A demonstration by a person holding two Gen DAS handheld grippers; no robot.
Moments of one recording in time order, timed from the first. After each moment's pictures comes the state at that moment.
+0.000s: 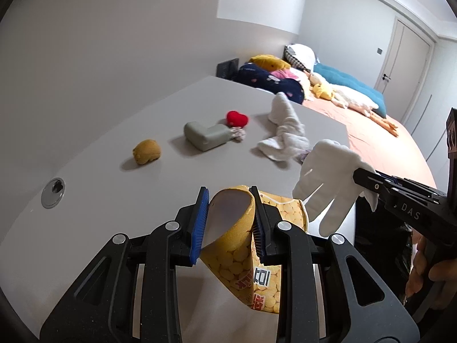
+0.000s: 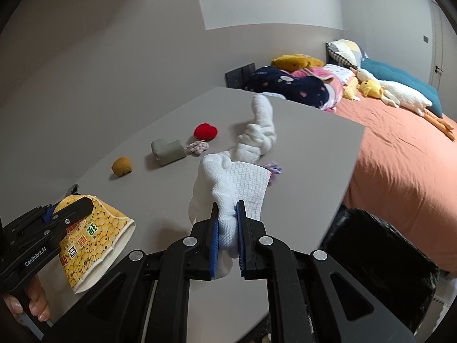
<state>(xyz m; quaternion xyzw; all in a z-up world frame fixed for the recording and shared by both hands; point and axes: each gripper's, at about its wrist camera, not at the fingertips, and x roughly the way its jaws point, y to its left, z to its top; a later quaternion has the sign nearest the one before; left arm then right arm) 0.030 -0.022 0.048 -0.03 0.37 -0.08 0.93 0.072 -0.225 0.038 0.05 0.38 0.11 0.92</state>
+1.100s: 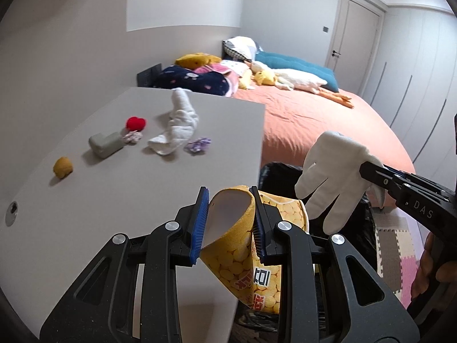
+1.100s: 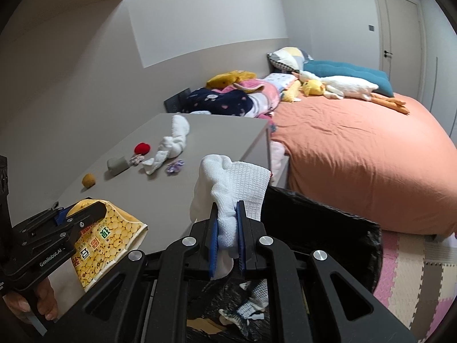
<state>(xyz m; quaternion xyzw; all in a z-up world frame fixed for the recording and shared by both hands) -0.014 -0.162 0.053 0.03 0.35 -0.20 0.91 -0.035 -0.359 0.052 0.10 0.33 0.00 0.94</state>
